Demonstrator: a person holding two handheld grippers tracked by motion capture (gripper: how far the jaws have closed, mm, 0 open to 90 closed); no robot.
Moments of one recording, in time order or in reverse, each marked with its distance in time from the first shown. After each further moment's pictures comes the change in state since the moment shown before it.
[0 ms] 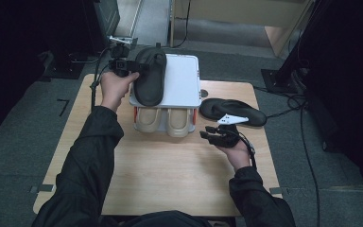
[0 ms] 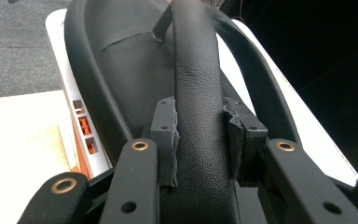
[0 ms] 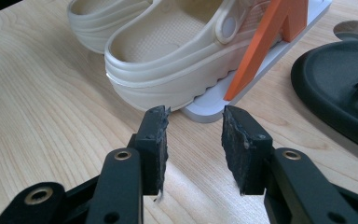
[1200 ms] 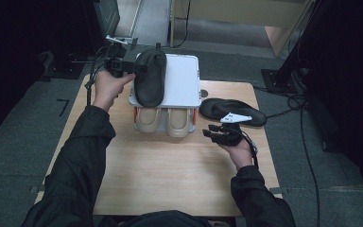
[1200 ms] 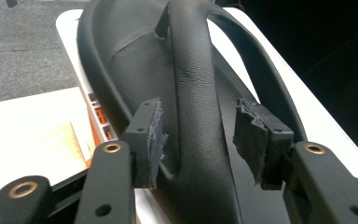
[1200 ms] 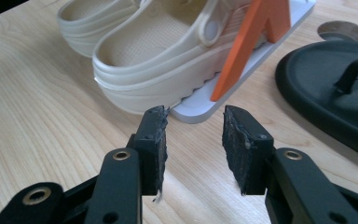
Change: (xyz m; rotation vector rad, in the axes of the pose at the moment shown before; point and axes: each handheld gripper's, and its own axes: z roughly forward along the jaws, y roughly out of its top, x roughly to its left) left arm 0.005 0.001 -0.017 0.031 0.006 0.065; right arm -0.009 0.001 -0.005 -0.007 -0.017 0.020
